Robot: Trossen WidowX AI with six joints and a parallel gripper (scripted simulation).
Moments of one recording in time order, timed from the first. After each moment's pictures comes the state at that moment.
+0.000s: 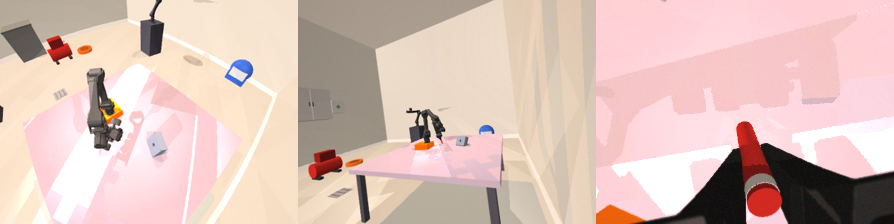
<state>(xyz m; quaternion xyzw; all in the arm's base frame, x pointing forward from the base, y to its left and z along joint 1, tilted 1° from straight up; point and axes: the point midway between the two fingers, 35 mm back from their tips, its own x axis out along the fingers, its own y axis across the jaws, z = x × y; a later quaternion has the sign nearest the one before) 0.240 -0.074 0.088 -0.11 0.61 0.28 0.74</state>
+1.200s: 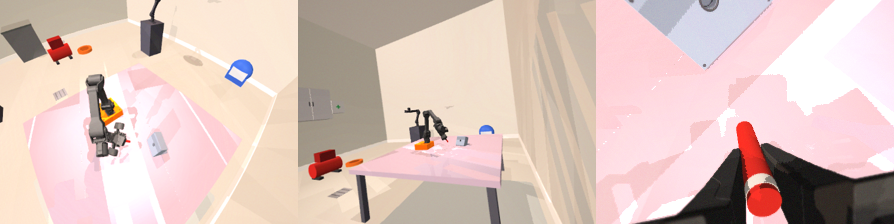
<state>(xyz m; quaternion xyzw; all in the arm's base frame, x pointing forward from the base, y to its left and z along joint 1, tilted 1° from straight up) 0.283 -0.049 0.083 -0.05 0.51 0.38 0.77</state>
